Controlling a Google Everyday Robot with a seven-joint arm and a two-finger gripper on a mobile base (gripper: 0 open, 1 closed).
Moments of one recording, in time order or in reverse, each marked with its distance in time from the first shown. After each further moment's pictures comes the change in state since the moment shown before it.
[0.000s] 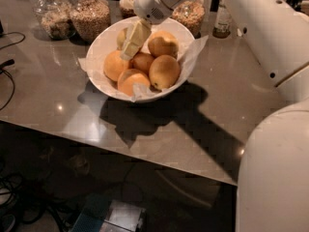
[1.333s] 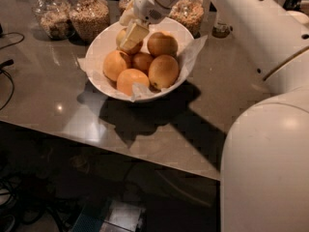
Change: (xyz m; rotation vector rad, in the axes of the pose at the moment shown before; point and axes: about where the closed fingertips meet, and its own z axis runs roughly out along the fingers) arm 0.025 -0.023 0.010 0.040 0.147 -0.063
